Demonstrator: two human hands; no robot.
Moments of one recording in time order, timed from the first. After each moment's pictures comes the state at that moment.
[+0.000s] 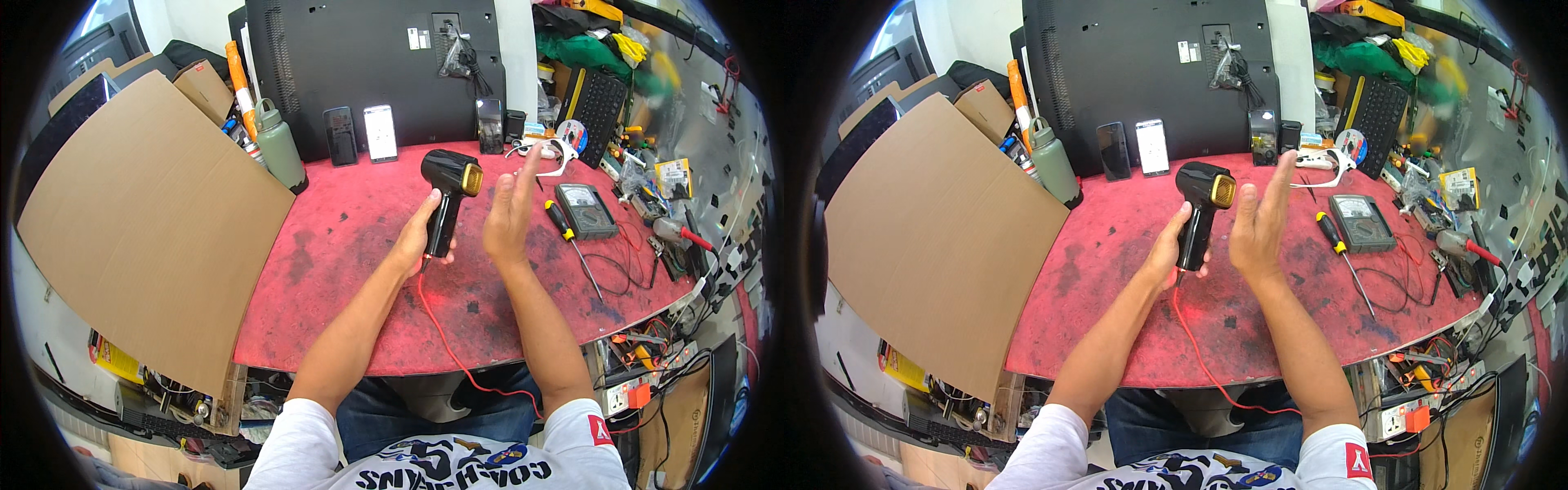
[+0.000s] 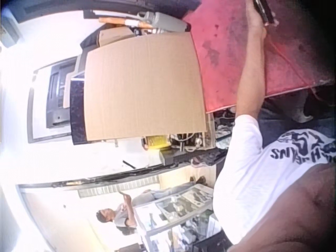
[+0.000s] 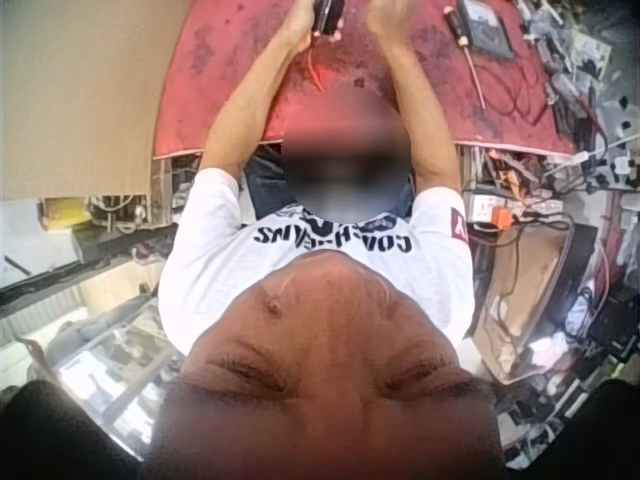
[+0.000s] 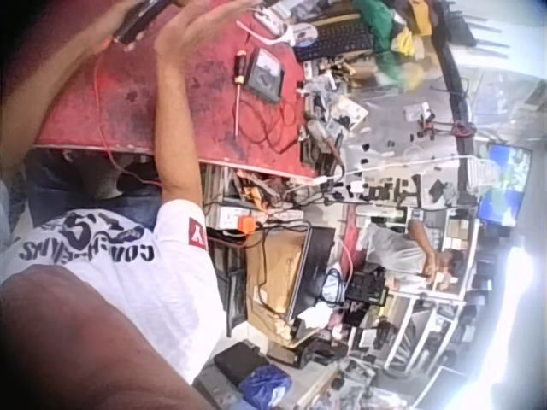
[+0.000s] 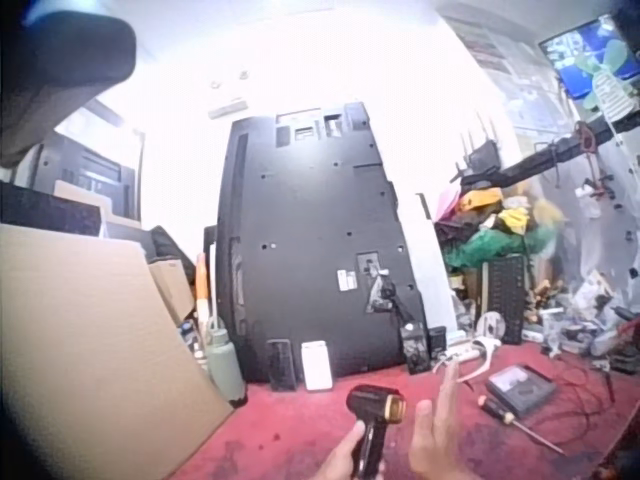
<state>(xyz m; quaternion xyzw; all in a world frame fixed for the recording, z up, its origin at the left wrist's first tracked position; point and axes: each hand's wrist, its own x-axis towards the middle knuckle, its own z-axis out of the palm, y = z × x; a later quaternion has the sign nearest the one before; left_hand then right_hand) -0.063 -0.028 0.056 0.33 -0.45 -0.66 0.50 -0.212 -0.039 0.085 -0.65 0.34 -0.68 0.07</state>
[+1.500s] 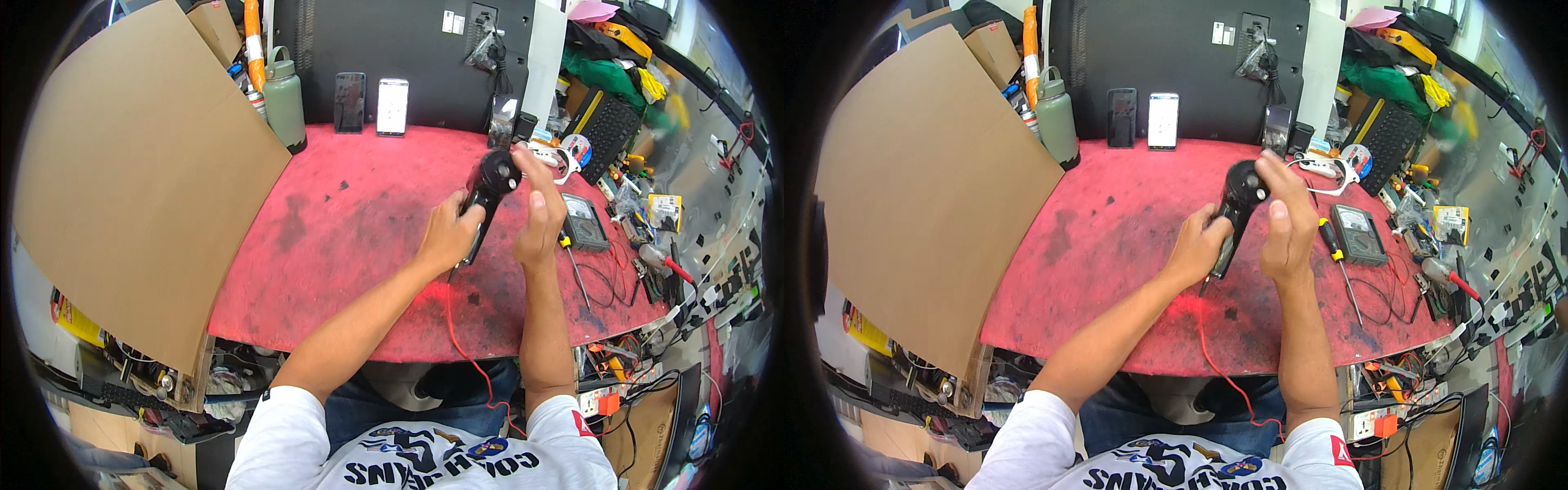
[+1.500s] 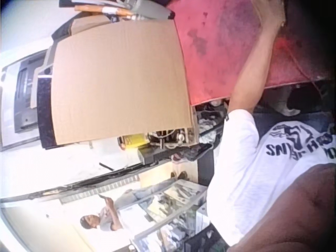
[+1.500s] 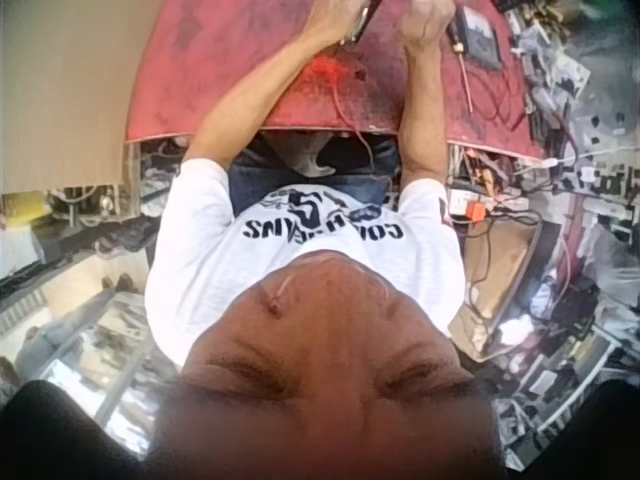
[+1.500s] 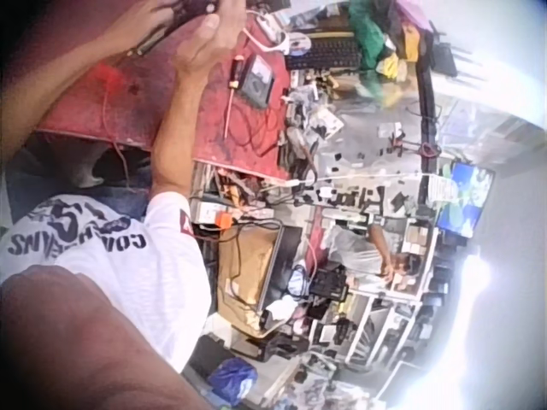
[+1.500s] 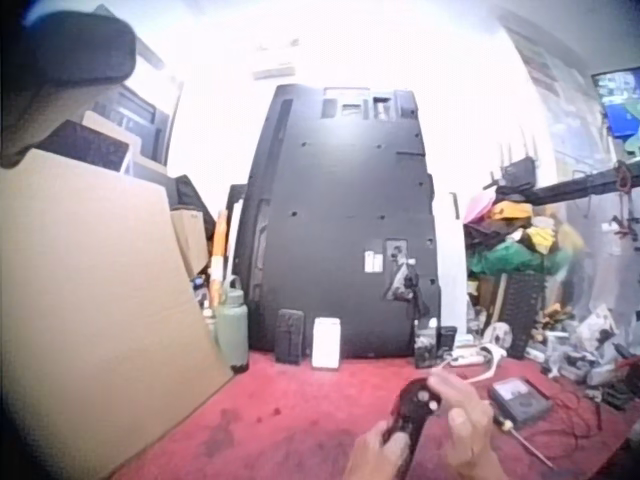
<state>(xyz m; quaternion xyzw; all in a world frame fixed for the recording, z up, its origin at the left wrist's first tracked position) -0.087 -0.011 0.051 0.46 -0.58 -0.30 0.60 -0.217 -0.016 0.118 -0.74 0.21 -0.64 -0.04</state>
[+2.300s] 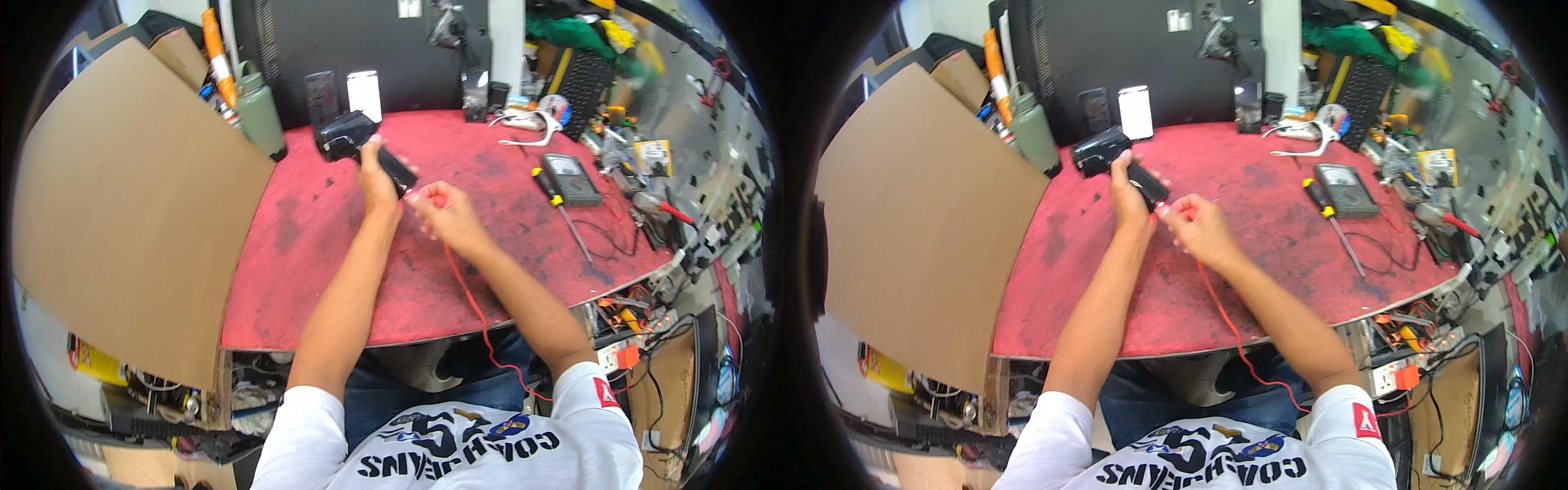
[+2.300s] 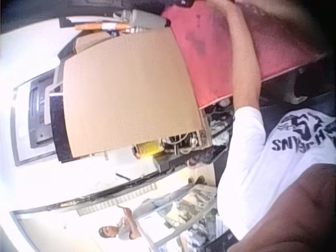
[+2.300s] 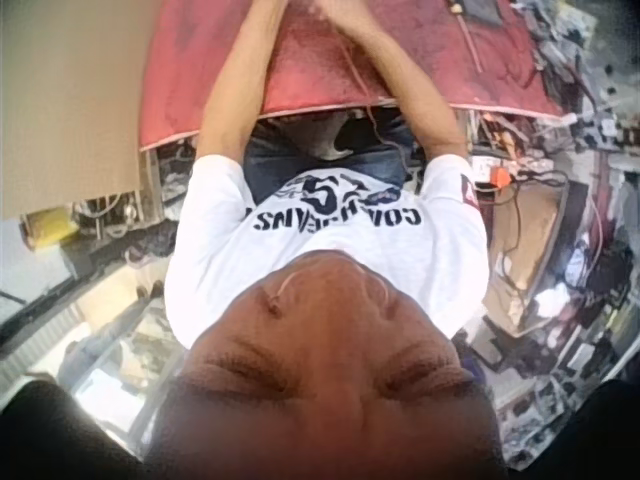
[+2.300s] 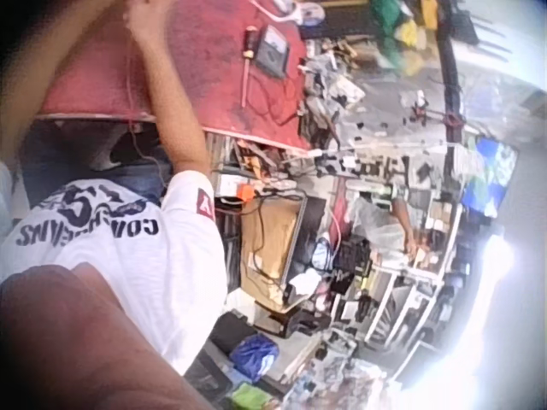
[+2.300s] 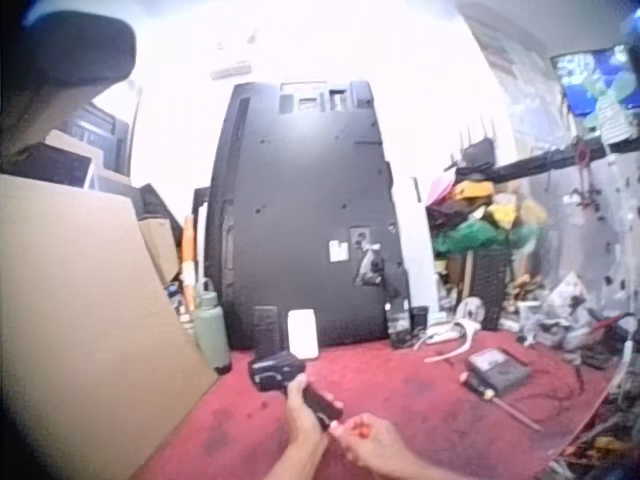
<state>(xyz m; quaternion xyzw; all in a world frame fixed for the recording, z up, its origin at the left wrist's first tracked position) -0.037 -0.047 0.061 0.27 -0.22 -0.51 0.79 -0.161 -0.008 0.041 -0.60 0.42 -0.44 0.52</state>
